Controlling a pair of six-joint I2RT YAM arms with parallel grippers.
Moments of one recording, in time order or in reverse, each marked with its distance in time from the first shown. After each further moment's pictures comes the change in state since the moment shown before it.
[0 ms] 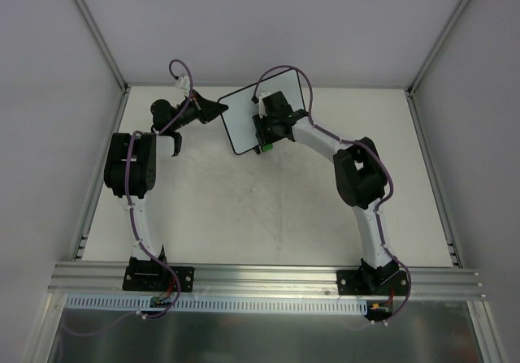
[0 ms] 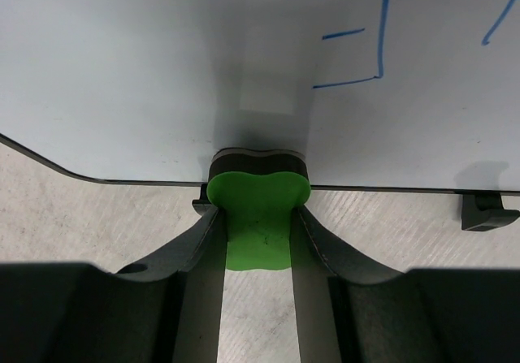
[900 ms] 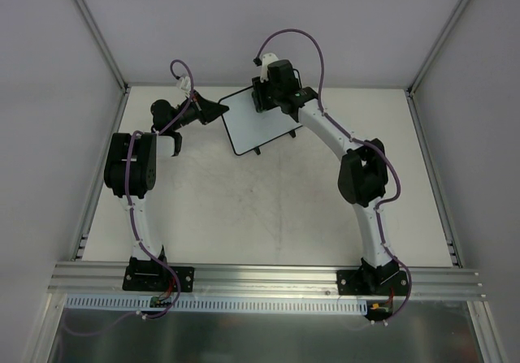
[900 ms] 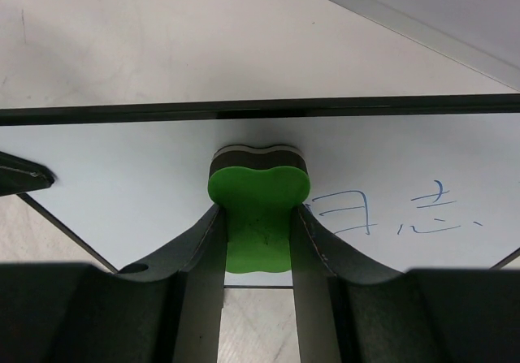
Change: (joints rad) left arm -0.002 0.000 0.000 0.014 0.032 0.003; right arm -0.031 0.013 0.299 0.029 0.028 -0.021
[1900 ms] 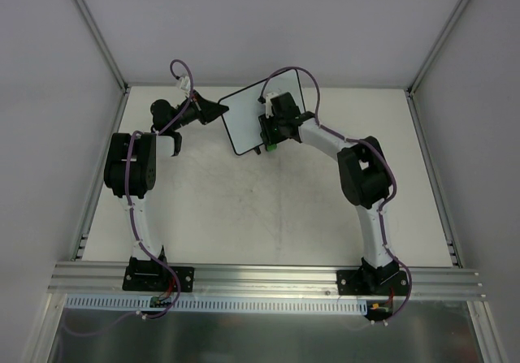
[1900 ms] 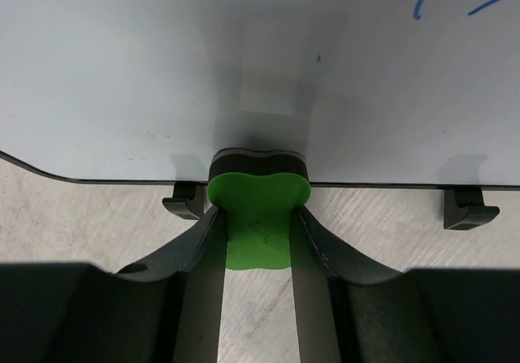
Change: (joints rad) left arm 0.002 0.000 0.001 -0.006 0.004 -0.003; right arm -0.013 -0.040 -0.384 0.056 -0.080 0.004
